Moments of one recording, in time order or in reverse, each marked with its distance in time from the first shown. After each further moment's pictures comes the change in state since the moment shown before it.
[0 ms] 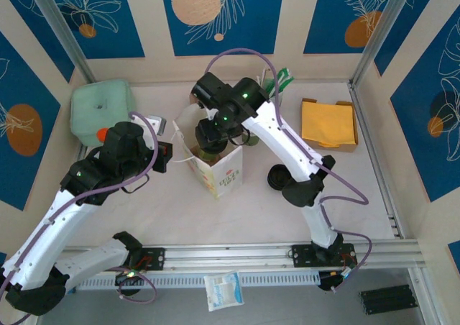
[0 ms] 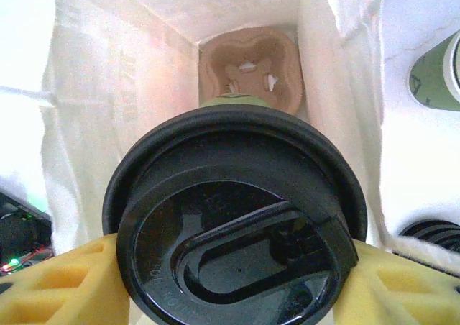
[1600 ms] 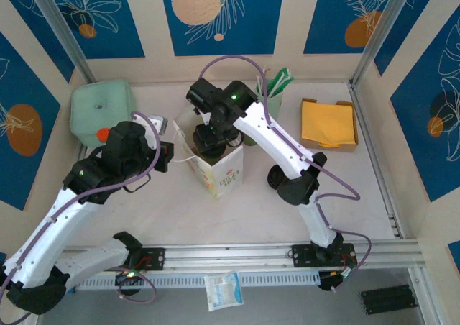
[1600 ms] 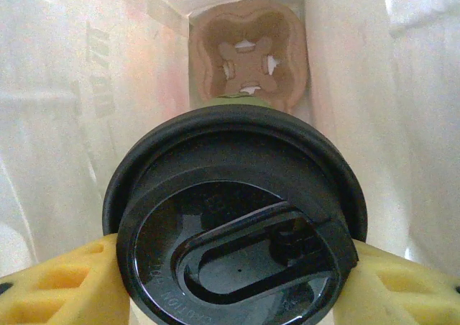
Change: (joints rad) left arm 0.000 0.021 -0.010 0.014 0.000 0.001; right arm -0.014 0.064 -0.039 0.000 -0.027 -0.047
